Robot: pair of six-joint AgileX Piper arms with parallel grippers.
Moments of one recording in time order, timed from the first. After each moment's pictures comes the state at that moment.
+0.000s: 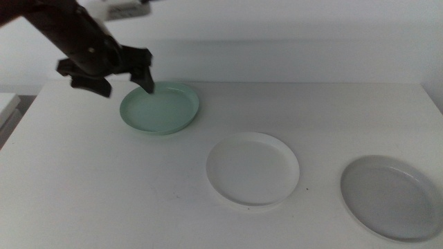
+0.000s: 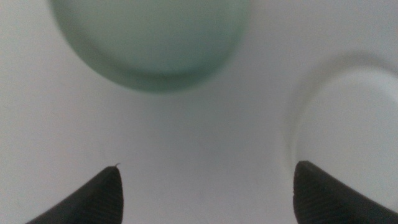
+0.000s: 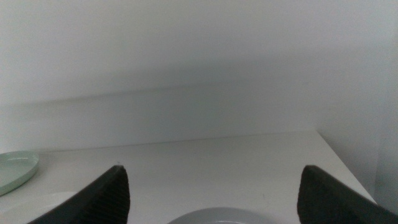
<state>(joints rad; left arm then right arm) -0.15 1.79 -1.61 -0.25 1.09 0.02 0.03 0.00 0.01 -0.04 0.06 0.14</state>
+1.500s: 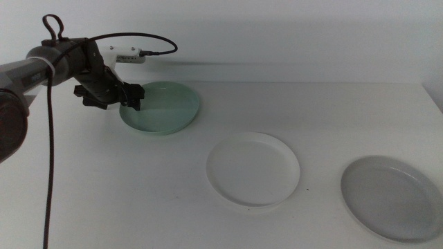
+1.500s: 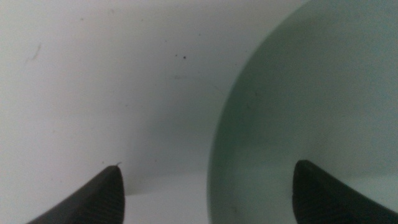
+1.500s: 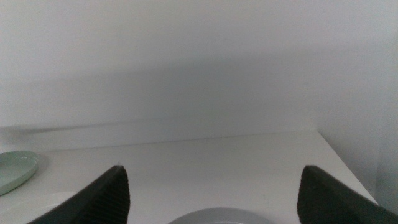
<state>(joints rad) -0.04 2.35 -1.89 -0.10 0.70 0.09 0.03 0.00 0.01 -0.04 0.06 0.14</state>
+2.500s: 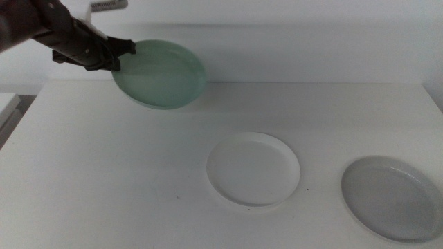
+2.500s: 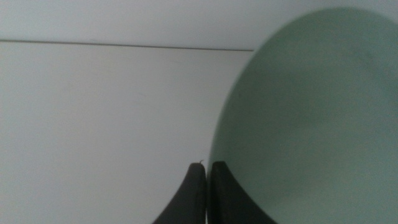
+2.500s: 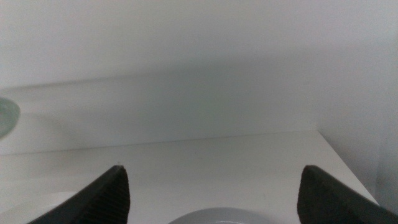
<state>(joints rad) -0.05 1.94 -1.62 -0.28 0.66 0.11 0.03 0.00 0.01 -0.04 0.06 0.14</state>
